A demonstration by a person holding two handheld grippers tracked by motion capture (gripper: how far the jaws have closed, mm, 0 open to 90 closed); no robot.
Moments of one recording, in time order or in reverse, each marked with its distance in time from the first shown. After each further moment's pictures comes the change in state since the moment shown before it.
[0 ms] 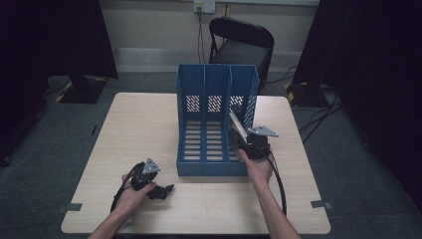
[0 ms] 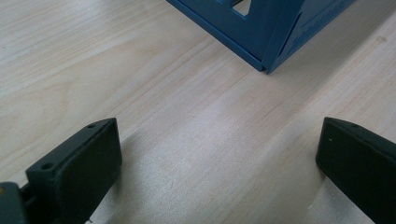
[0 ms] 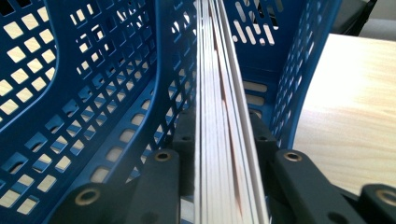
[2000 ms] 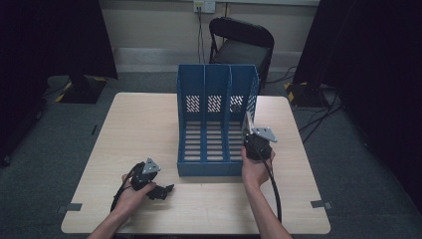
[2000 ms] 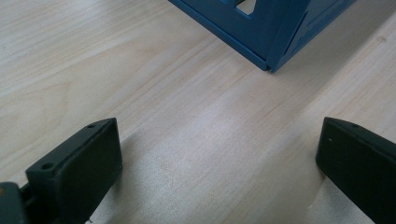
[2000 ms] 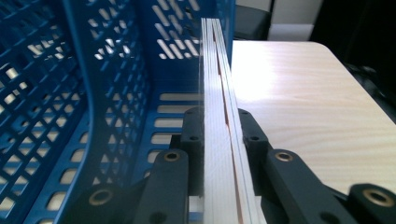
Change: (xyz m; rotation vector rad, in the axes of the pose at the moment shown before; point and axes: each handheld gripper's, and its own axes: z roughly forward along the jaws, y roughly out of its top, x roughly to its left) left arm 0.000 0.000 0.000 0.000 -0.001 0.000; right arm 0.013 0.000 -0.006 -0.065 -0.319 0.137
